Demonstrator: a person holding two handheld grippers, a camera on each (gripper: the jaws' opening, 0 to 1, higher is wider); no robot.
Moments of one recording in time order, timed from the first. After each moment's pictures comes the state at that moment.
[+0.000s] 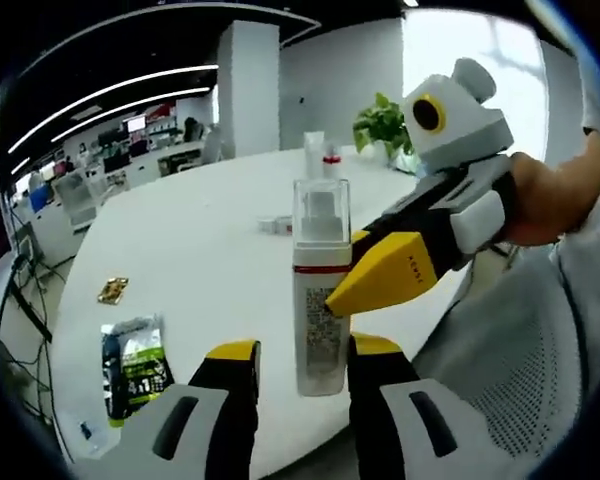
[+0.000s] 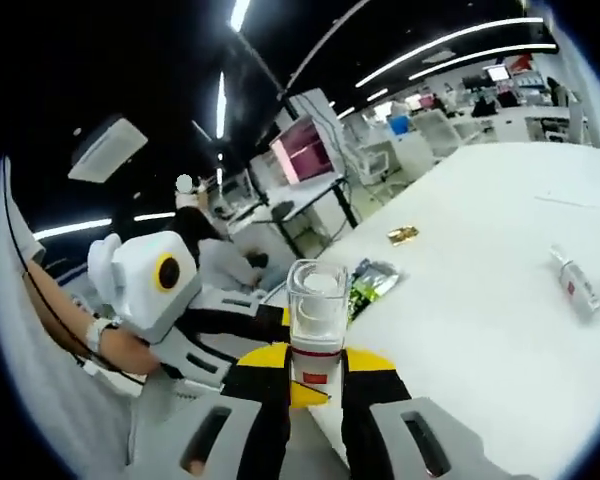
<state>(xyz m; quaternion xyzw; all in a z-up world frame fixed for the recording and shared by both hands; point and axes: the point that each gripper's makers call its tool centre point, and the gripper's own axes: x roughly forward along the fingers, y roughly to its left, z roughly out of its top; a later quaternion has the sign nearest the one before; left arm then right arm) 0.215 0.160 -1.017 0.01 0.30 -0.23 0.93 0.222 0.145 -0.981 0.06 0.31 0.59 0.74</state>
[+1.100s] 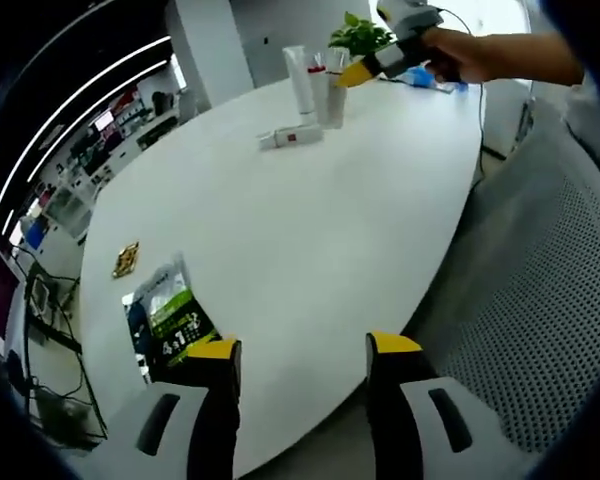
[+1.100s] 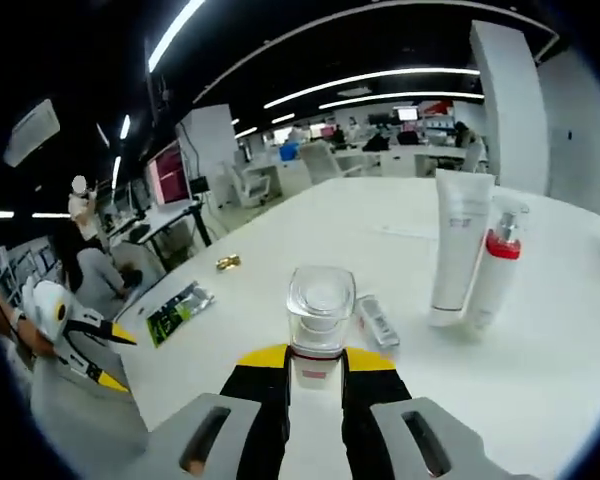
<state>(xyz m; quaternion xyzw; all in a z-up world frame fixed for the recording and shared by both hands) 0.193 0.219 -1.079 0.20 0.38 -0.23 0.87 0.392 0.000 -1.007 -0.02 0.27 0.36 0.89</state>
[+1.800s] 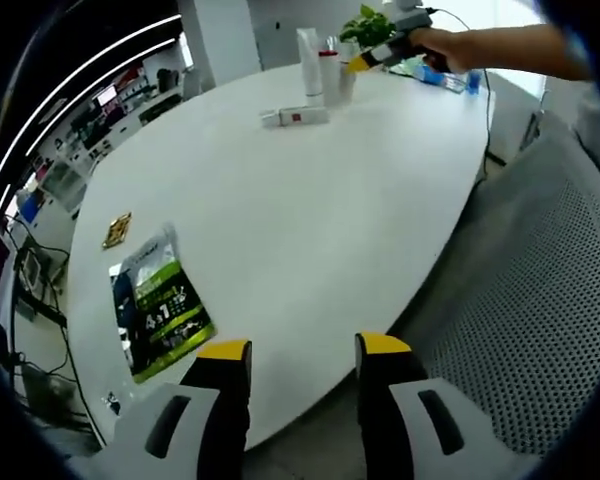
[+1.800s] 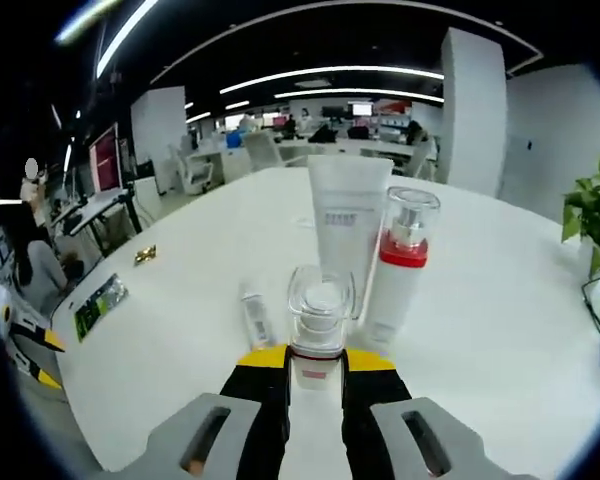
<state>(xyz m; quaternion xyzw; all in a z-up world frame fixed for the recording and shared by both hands) 0.182 0.221 -1.094 0.17 0.42 -0.22 0.86 0.462 -0.067 -1.020 -0.07 0.29 0.25 0.92</state>
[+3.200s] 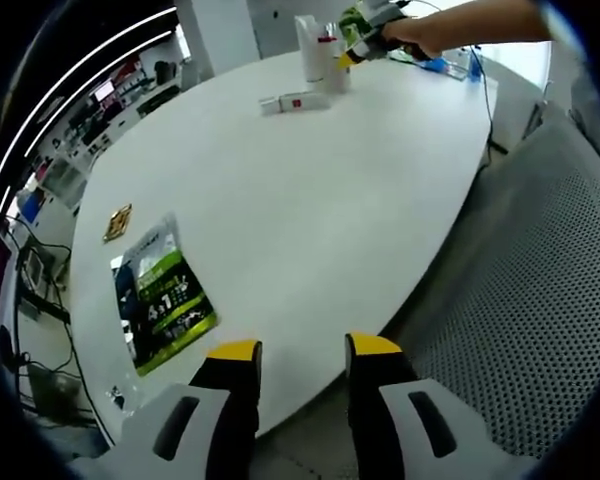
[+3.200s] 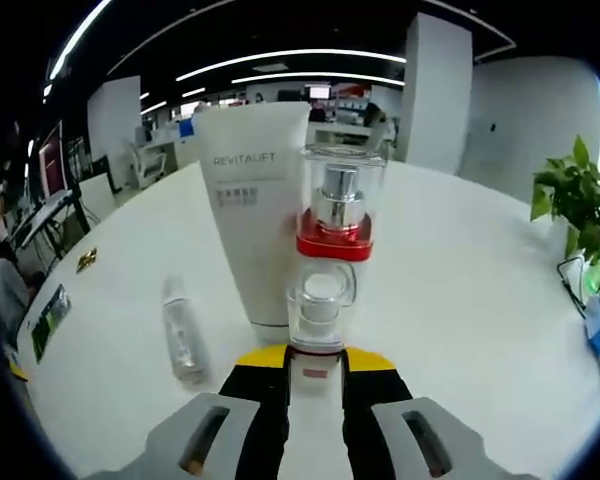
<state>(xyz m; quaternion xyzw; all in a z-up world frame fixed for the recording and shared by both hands) 0.177 0.227 -1.097 0.18 0.44 -0.21 0.85 0.507 -0.091 -1.048 -0.07 0.32 0.16 0.93</state>
